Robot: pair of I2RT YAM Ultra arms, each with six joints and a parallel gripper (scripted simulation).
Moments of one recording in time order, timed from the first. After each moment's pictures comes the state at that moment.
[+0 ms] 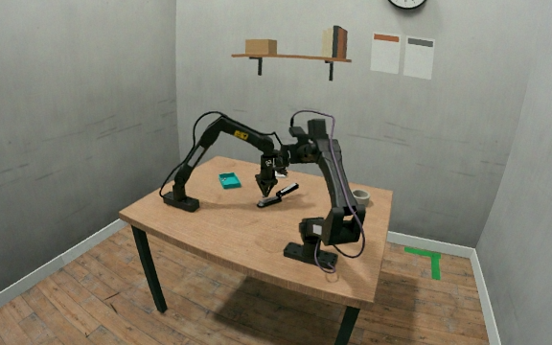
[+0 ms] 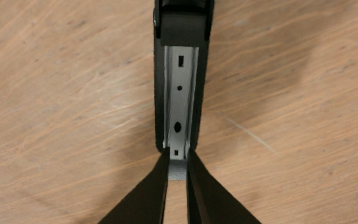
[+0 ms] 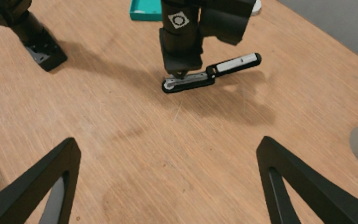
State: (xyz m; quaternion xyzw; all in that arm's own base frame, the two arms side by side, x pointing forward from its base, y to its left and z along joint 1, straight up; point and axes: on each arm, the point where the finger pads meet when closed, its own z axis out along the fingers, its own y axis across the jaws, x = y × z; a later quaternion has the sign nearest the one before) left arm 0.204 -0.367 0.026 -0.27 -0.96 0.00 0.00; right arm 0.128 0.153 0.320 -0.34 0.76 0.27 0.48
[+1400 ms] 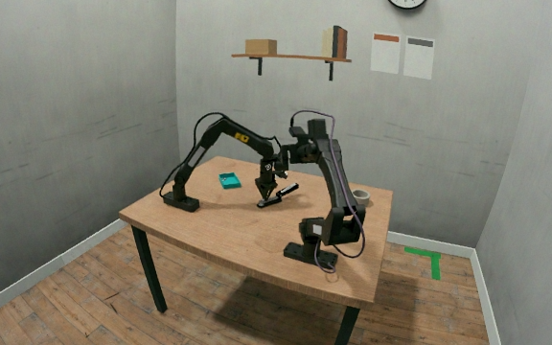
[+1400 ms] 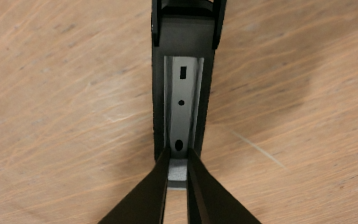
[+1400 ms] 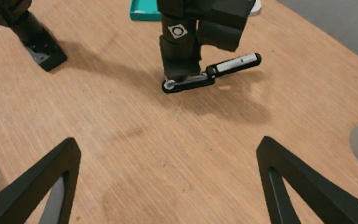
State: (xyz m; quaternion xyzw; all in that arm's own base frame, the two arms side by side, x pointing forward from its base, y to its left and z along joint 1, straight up) left arm 0.204 -0.366 0.007 -0.27 -0.96 0.00 0.00; right arm 0.128 0.153 0.320 -0.34 0.76 0.27 0.48
